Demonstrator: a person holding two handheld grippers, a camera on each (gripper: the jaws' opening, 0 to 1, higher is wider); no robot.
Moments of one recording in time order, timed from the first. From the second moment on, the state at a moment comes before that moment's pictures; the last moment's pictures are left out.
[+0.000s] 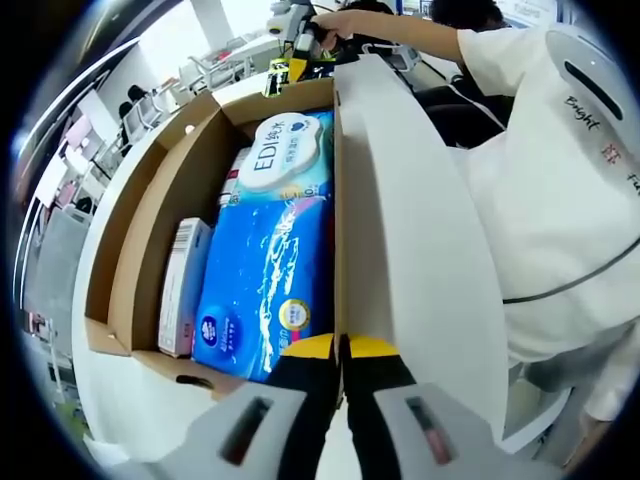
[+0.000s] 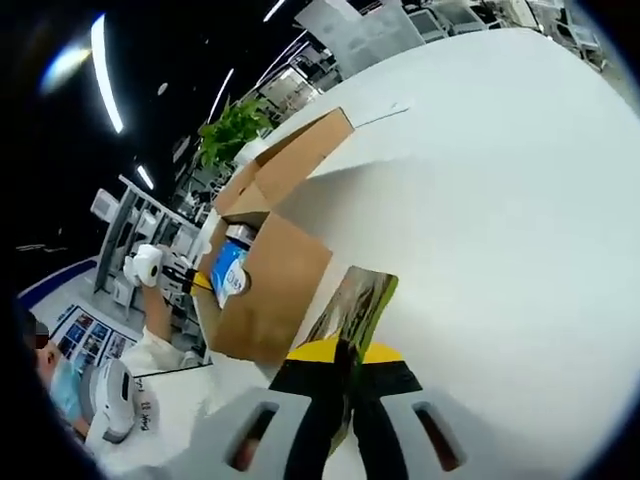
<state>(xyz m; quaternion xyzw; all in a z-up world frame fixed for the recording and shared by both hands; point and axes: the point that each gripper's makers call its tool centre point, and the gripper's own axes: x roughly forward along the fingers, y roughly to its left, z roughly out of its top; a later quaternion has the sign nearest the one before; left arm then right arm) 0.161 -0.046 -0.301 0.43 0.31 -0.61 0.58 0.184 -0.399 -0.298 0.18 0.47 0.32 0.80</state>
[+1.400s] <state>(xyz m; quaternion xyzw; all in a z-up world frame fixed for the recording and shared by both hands) 0.162 -0.046 -0.301 0.43 0.31 -0.61 0.58 0.200 -0.437 -0.302 0.18 0.38 0.26 0.87</state>
